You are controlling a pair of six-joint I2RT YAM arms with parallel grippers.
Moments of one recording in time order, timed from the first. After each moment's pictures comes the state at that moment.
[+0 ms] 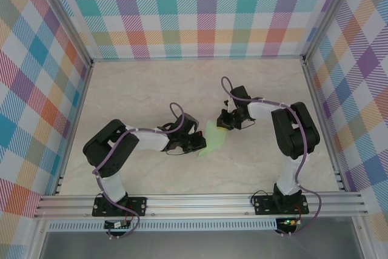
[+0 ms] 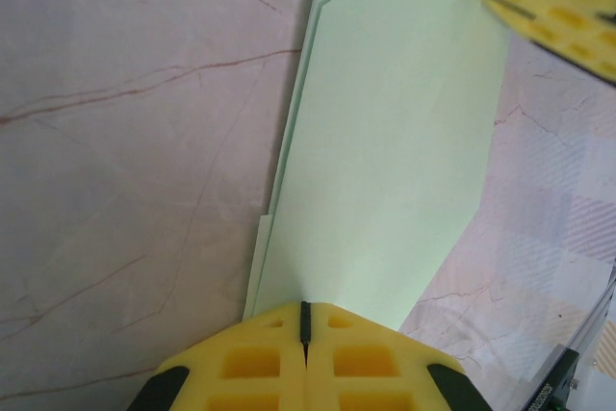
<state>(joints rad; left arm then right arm) -0.76 1.79 0.82 0.06 0.35 -0.97 0.38 1.90 1.10 -0.42 -0.50 0.52</state>
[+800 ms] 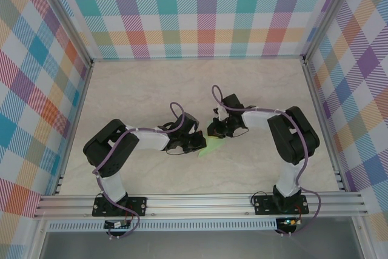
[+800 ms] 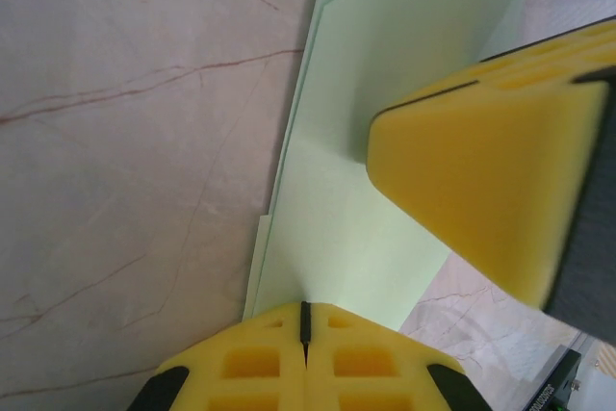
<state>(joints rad) -0.76 1.79 0.83 0.04 0.35 -0.97 0.49 1.85 0.99 -0.30 -0.62 0.55</state>
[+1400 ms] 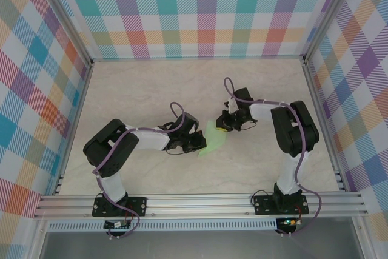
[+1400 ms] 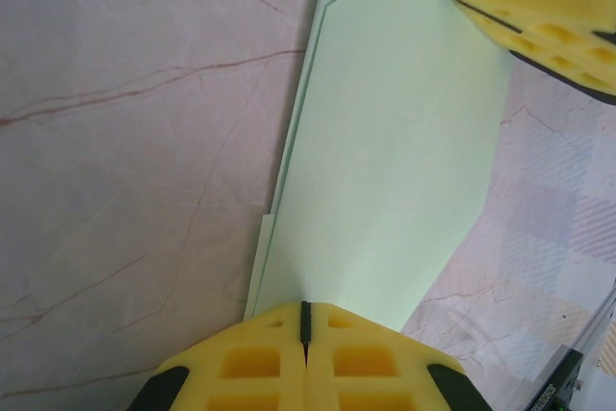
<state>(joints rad) -0.77 1.79 0.83 0.03 0.35 -0.97 0.34 1.93 1.06 -0.34 -0.65 0.51</state>
